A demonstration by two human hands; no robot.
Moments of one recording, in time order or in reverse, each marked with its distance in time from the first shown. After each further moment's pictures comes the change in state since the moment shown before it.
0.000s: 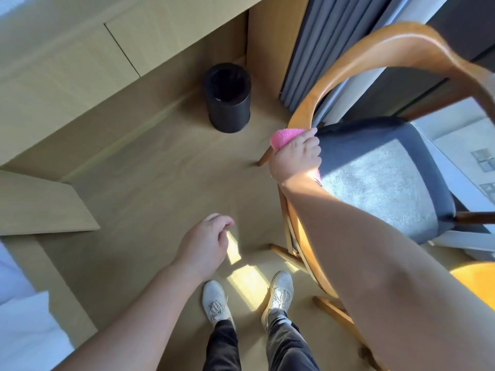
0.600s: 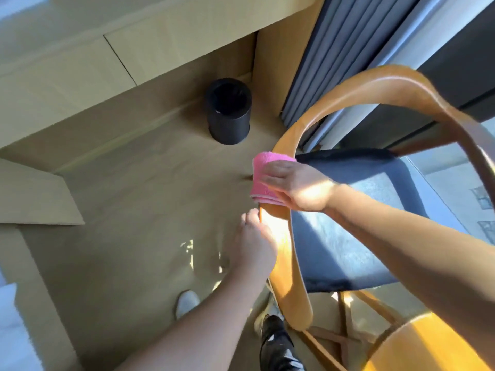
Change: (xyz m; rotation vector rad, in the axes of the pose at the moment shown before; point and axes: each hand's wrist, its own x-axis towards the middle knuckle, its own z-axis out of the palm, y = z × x) left_hand 0.056 0.129 0.088 -0.160 0.298 -0.362; right_hand 0.059 0.074 -0.075 0.027 -0.058 -1.717
